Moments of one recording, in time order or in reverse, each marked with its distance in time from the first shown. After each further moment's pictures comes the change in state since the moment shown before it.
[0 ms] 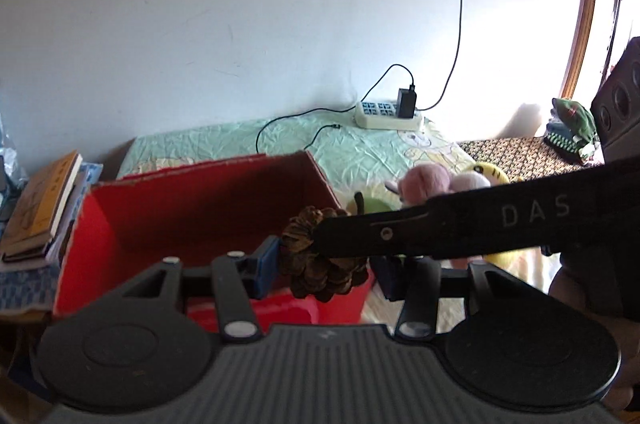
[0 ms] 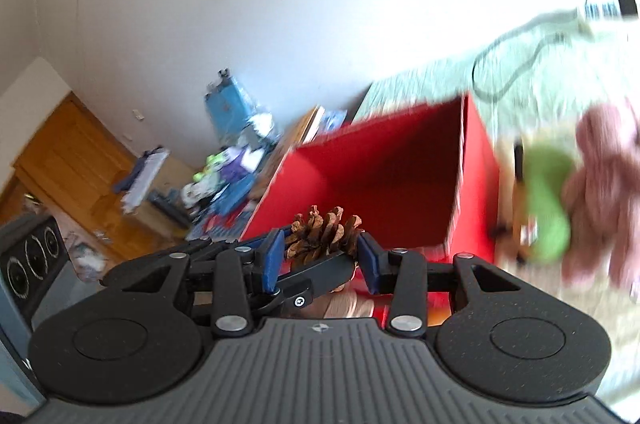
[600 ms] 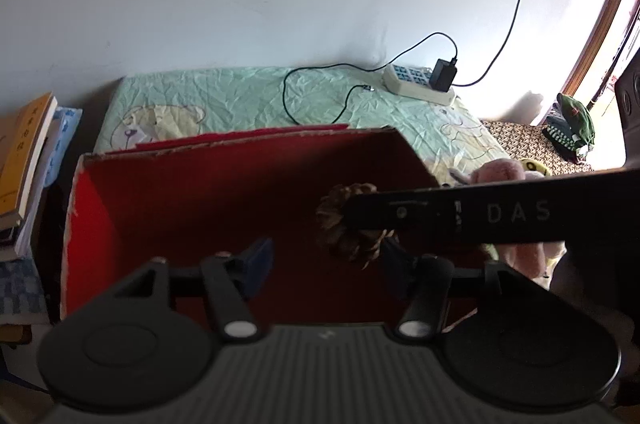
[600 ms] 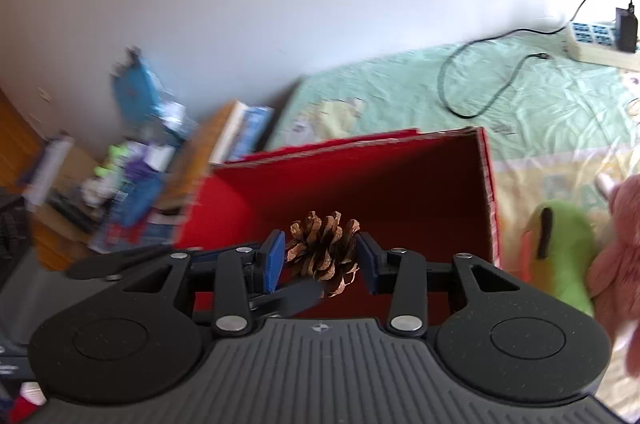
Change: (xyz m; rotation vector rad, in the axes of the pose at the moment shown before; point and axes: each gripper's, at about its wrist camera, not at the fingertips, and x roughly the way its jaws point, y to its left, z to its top) left arm 0.084 0.119 0.019 -0.101 0.180 -0.122; right arm 0.121 0.005 0.035 -0.029 0.099 -0.319
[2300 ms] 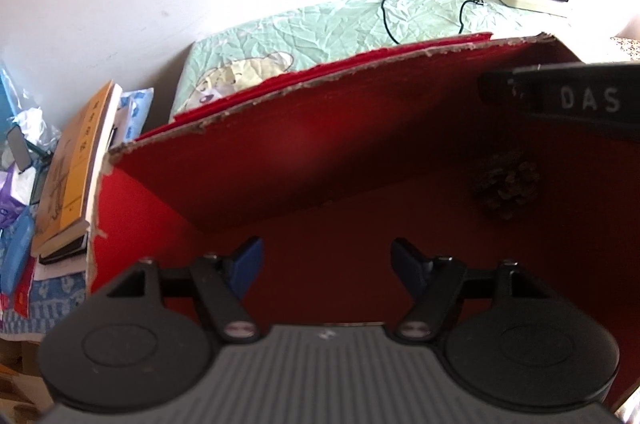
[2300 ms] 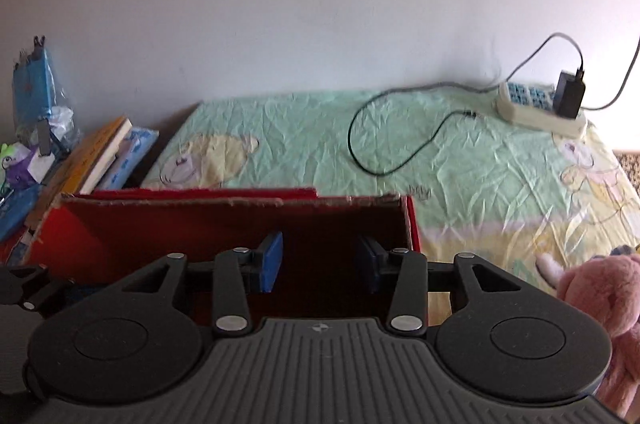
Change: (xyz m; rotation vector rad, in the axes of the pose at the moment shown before) left arm 0.080 0.008 0.013 0.115 0.204 0.399; right arm 0.049 -0.016 0.016 -0.079 -0.107 -0.290
